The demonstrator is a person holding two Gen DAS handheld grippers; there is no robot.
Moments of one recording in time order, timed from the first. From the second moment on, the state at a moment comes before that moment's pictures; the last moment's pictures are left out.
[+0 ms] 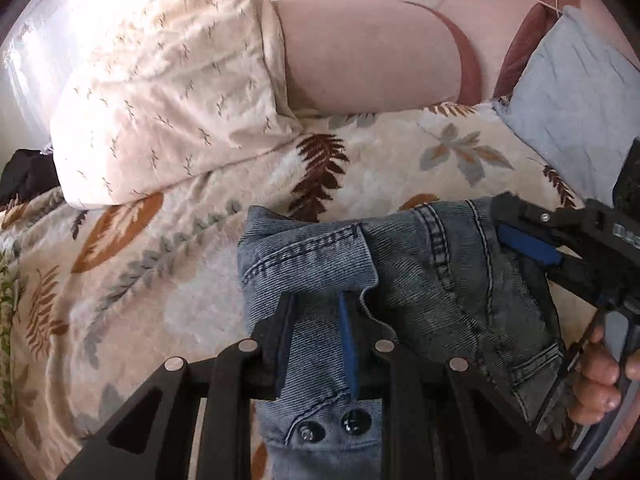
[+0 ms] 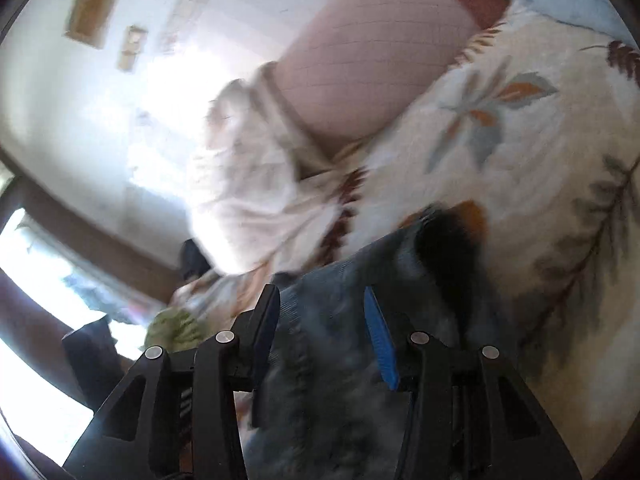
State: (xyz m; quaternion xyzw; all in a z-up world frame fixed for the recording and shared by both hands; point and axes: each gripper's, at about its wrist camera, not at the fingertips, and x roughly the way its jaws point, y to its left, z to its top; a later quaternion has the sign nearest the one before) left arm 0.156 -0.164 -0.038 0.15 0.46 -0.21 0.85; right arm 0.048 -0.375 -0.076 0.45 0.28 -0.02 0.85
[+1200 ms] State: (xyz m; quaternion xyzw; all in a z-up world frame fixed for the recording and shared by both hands) left arm -0.006 -0.048 0.083 0.13 0.25 -0.12 0.95; right arm -0.100 -0.218 0.040 0.22 0.17 -0.19 0.94
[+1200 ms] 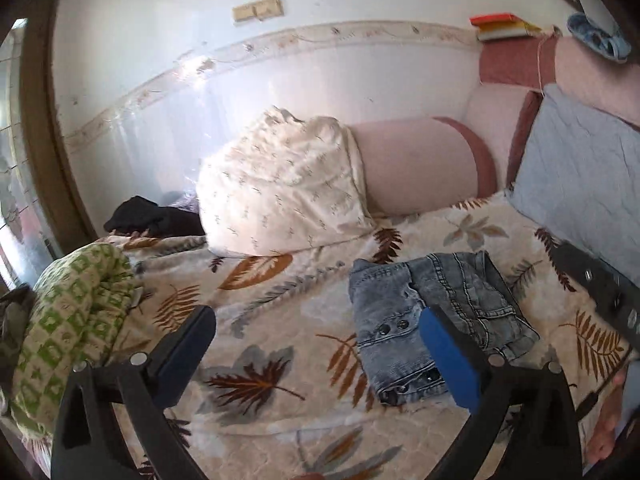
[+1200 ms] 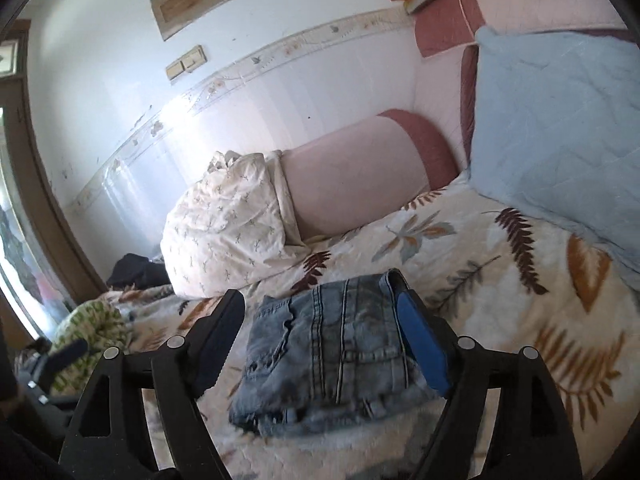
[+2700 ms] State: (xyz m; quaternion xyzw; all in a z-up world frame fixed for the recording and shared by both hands) left arm 0.076 -0.066 -0.071 0.15 0.44 -0.19 0.87; right arm -0.001 -0.256 -0.055 0.22 0.38 -0.10 0.89
